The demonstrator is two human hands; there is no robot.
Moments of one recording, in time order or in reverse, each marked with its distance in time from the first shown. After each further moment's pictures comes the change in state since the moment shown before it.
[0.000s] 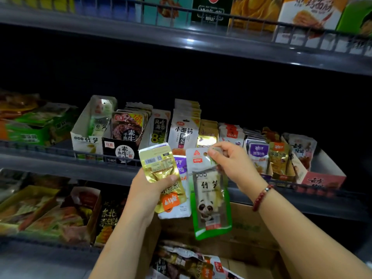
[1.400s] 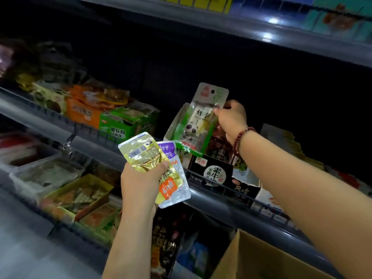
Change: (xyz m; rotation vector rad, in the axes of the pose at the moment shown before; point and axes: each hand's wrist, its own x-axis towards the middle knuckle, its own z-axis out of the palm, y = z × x) left_hand 0.084 0.035 -0.196 -0.221 0.521 0.241; right_hand 0.196 -0.126 0.243 0.097 0.156 -0.043
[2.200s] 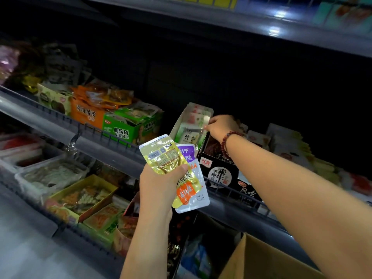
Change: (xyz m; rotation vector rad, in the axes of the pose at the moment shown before) left_hand -0.008 -0.007 0.016 -0.015 -0.098 -0.046; right_hand 0.033 0.046 0.041 -0.561 -0.154 -0.007
